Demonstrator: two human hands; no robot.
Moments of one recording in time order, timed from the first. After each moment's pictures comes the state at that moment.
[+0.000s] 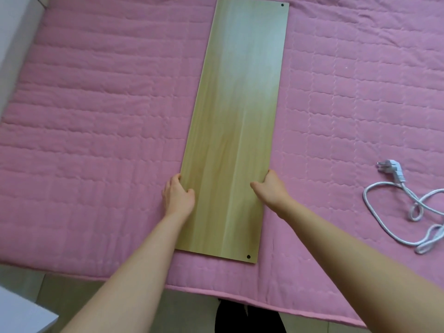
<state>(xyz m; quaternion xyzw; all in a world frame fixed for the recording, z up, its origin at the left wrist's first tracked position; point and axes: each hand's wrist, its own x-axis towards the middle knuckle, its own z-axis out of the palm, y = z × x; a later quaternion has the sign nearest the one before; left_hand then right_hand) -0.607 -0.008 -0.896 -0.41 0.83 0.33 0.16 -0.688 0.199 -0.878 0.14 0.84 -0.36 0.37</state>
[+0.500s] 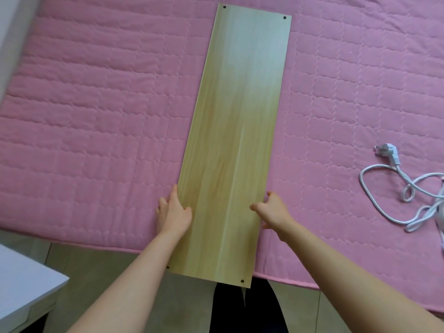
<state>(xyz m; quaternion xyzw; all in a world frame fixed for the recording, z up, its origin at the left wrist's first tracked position) -0.511 0.004 -0.881 -0.42 0.83 0.26 0.27 -0.593 0.221 -0.863 0.22 0.79 -0.38 0.43</state>
